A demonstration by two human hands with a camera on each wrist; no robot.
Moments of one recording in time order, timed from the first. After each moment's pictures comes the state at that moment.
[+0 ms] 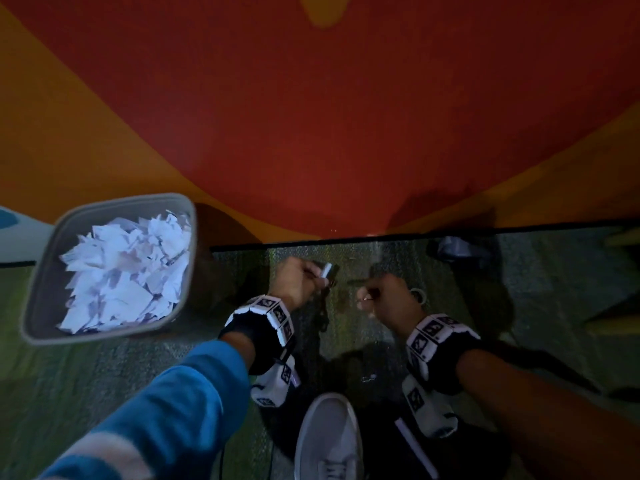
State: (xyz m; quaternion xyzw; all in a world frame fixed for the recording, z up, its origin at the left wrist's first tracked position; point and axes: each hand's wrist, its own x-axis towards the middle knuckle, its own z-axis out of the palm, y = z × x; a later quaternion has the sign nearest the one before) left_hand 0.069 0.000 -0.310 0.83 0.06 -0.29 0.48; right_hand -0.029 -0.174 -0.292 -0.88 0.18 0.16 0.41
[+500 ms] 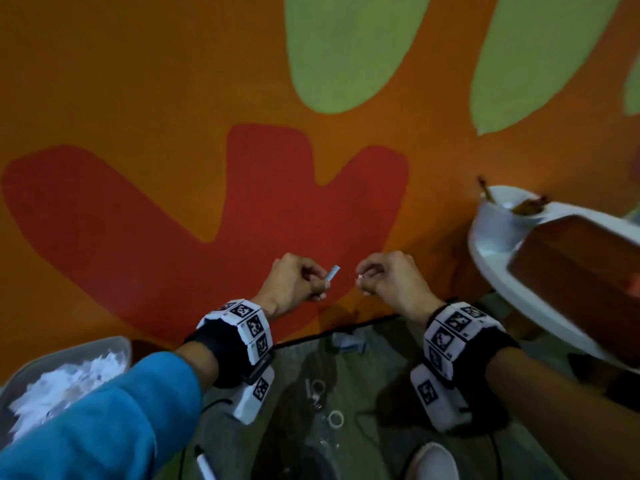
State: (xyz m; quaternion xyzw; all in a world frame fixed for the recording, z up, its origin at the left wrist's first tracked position) left_hand -0.002 -0.164 0.016 0.80 -0.28 -0.21 0.49; right_hand -0.119 -0.335 0.034 -0.88 0.20 -0.11 0.41
